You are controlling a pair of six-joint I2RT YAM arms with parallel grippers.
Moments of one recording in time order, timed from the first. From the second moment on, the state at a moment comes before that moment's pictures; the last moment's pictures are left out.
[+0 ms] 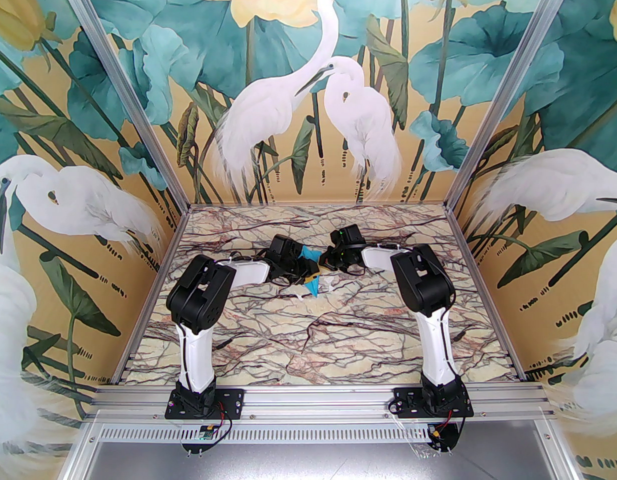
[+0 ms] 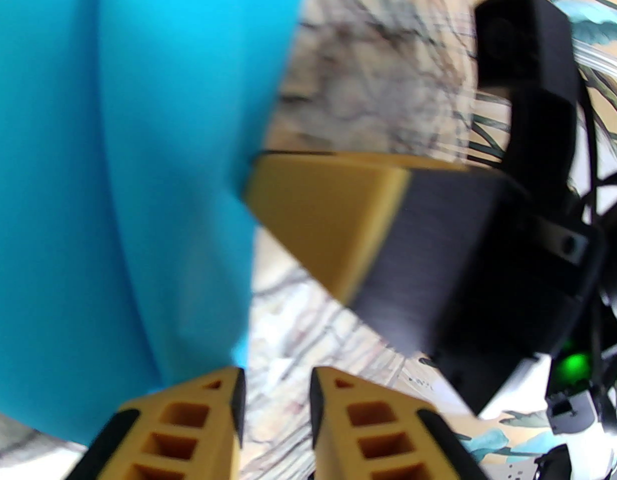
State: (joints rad) left arm -0.47 2.03 1.15 0.02 0.60 -0.97; right arm 0.41 2.21 1.40 -0.10 -0.60 0.68
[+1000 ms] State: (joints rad) left arm -0.42 2.11 1.35 -0.09 0.59 -0.92; right arm 0.42 2.21 1.40 -0.10 -0.59 0.68
